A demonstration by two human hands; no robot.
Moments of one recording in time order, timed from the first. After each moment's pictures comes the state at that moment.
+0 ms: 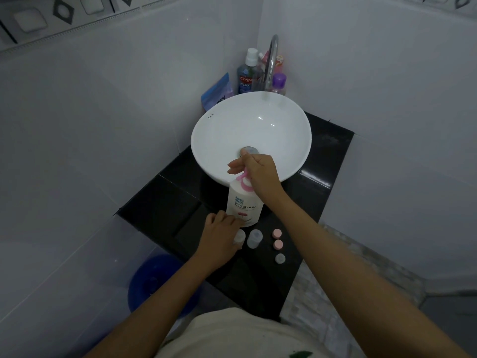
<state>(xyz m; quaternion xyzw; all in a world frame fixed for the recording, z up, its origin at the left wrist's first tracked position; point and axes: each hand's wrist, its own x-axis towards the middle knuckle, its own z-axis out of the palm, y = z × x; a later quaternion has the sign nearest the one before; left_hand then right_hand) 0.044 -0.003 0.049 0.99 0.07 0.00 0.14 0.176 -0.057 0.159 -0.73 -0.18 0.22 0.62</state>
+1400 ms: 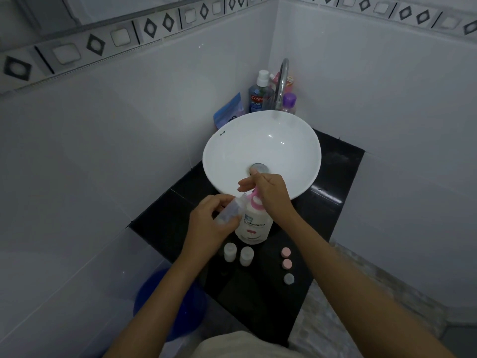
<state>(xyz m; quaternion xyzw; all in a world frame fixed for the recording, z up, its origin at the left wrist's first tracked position) 0.039 0.025 0.145 0.80 0.22 0.22 0.51 0.179 -0.057 0.159 -0.74 -0.20 0.22 0.60</state>
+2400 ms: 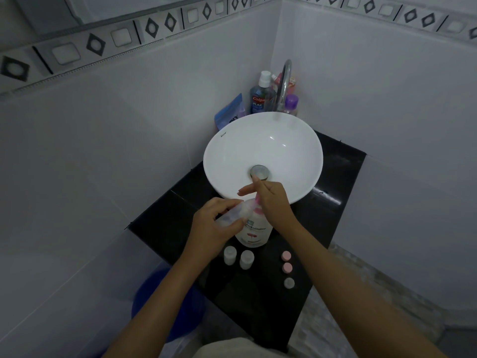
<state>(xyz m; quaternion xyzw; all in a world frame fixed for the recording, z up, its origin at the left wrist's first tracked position) 0.045 0.026 0.148 0.78 0.19 0.21 0.55 0.179 -0.060 0.154 -0.75 -0.19 0.24 0.58</state>
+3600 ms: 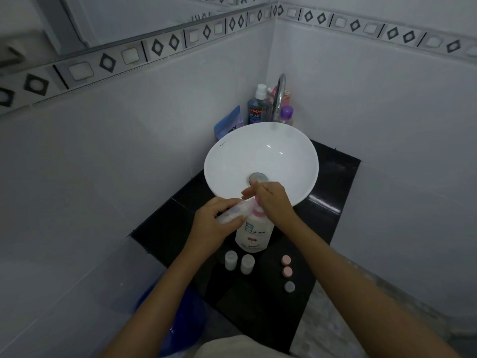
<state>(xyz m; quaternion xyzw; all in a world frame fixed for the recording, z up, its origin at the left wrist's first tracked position) 0.047 0.033 0.156 0.76 0.17 0.20 0.60 0.181 -0.061 0.161 -0.78 -0.24 0.20 0.55</state>
